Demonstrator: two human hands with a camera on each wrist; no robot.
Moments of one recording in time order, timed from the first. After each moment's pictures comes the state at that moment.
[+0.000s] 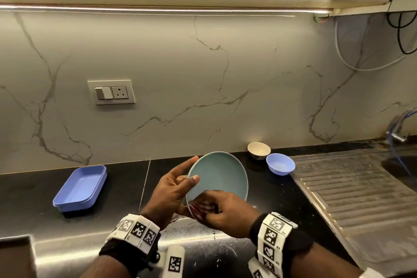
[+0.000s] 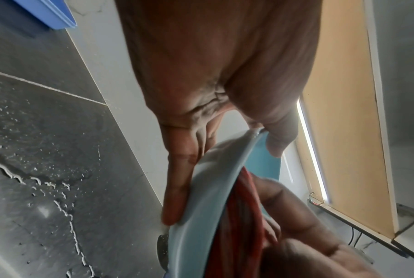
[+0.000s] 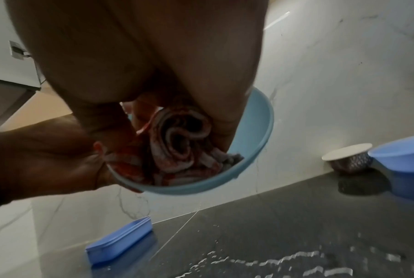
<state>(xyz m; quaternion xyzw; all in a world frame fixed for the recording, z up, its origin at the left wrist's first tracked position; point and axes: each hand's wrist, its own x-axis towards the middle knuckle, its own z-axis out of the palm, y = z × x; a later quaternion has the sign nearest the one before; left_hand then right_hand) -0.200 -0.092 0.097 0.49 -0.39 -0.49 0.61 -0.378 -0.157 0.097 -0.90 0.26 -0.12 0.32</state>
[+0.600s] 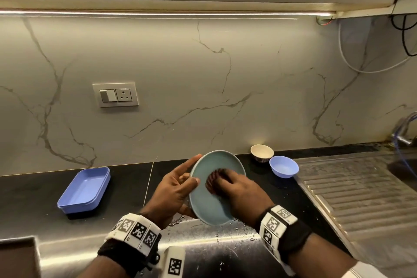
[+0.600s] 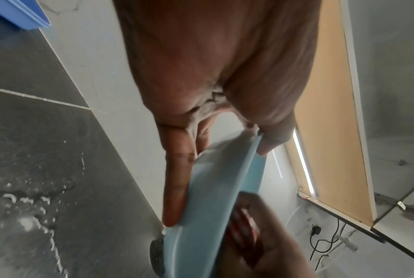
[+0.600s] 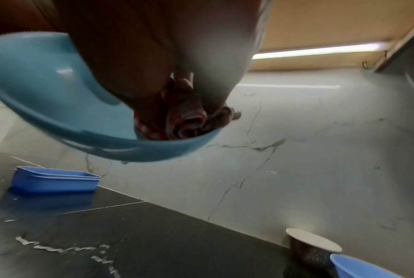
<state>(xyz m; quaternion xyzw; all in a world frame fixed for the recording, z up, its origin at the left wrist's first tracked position) -0.200 -0.091 0.113 0.51 -0.42 -0.47 0.59 -0.385 -0.196 0.088 -0.95 0.25 -0.19 0.00</state>
